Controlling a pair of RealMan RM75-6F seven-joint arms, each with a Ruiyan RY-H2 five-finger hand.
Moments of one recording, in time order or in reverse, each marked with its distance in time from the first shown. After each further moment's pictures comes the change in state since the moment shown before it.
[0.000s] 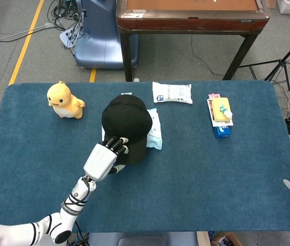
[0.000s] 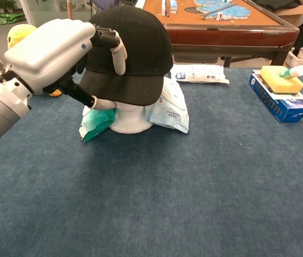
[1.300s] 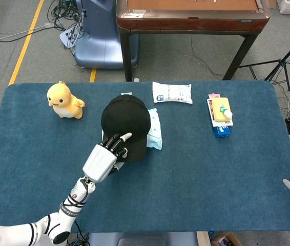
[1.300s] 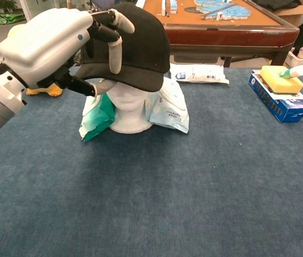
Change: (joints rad) left arm 0.008 0.024 -0.014 -0.035 0.047 0.006 -0.003; right arm 0.003 0.000 0.001 -0.003 0.005 -0.008 -0.010
